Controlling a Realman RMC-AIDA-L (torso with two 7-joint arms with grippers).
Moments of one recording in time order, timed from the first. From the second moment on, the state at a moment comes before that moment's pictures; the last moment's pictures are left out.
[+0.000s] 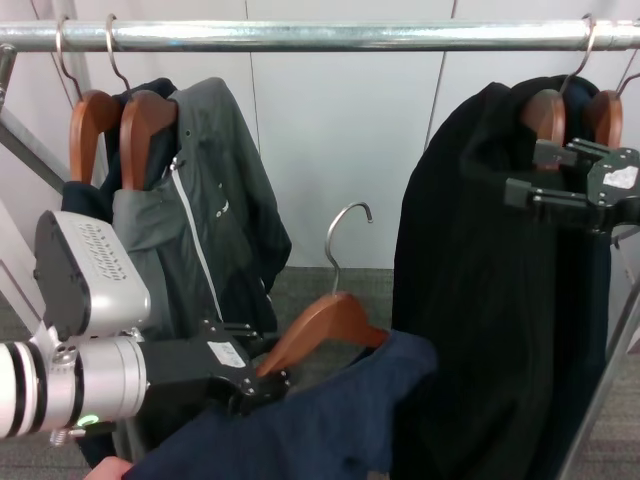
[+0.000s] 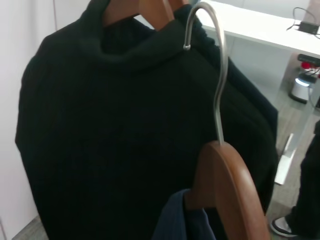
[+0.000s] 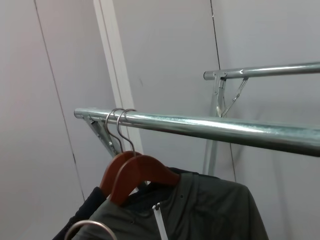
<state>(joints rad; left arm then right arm) -0.15 -2.06 1.60 1.19 1.77 0.99 -1.69 0.49 1.92 -0.86 -0.59 -1.61 -1.43 1.37</state>
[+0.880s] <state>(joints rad) -0.14 -2.05 1.62 1.20 1.76 0.95 -1.70 0.48 1.92 -0.86 -0.59 -1.61 -1.43 1.37</state>
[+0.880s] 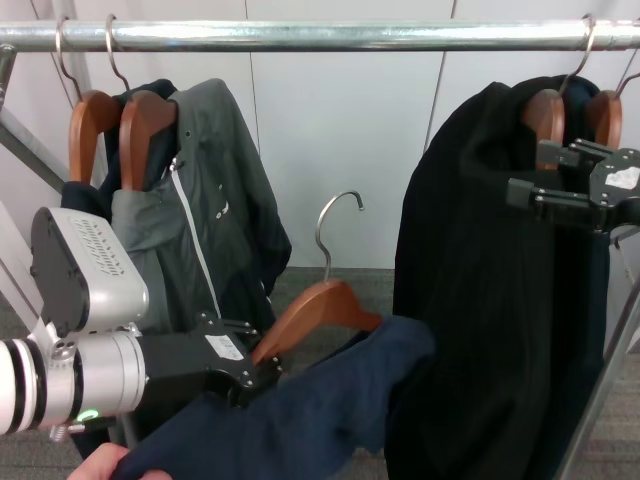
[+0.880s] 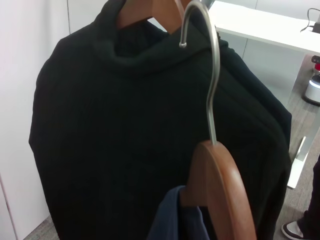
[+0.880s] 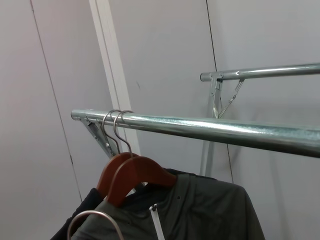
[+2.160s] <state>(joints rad) -0.13 -2.05 1.60 1.22 1.74 0.95 -1.70 0.48 1.92 -0.86 -0.59 -1.61 -1.43 1.37</state>
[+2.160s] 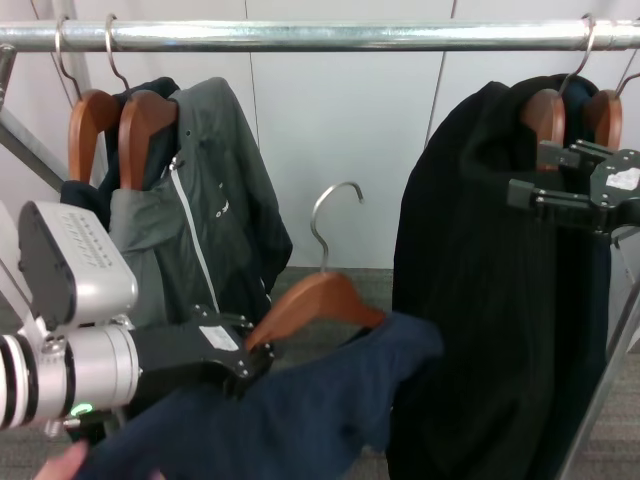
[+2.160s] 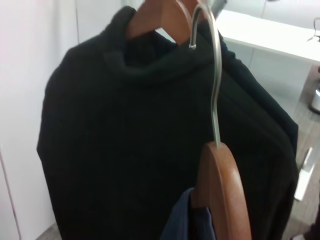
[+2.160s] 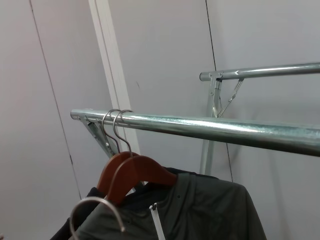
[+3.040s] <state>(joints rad) -0.19 -2.06 1.55 1.21 1.59 0.61 -1.75 0.49 1.92 -0.86 -0.59 -1.59 -1.43 1.36</state>
